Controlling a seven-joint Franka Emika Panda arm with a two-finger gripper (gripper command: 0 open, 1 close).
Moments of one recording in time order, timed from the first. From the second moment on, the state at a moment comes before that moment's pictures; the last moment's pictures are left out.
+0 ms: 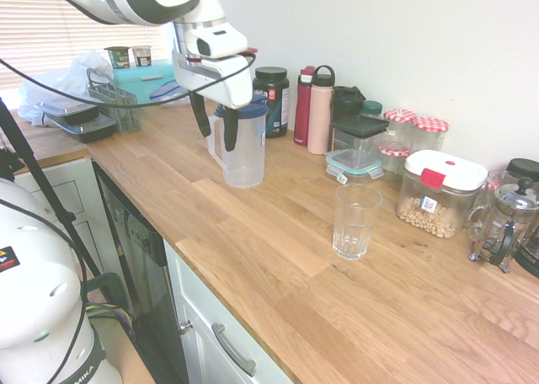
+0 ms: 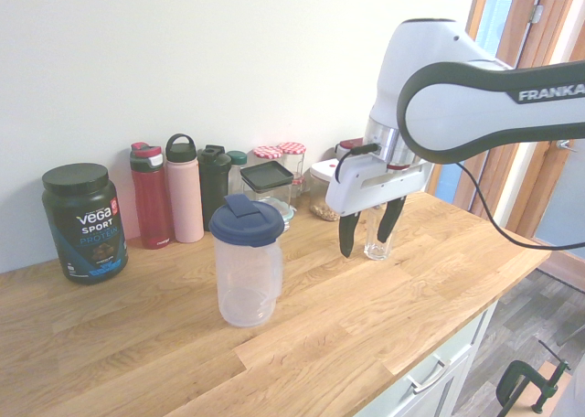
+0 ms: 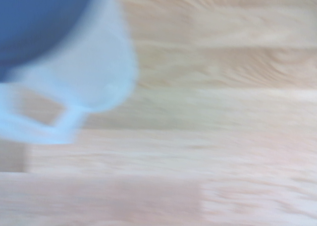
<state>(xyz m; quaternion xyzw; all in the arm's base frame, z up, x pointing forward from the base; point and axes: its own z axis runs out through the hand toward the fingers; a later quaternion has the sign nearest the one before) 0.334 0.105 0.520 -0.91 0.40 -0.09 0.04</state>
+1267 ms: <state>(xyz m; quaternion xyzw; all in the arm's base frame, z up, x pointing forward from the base) 0.394 0.223 0.447 -0.89 0.40 -0.20 0.07</state>
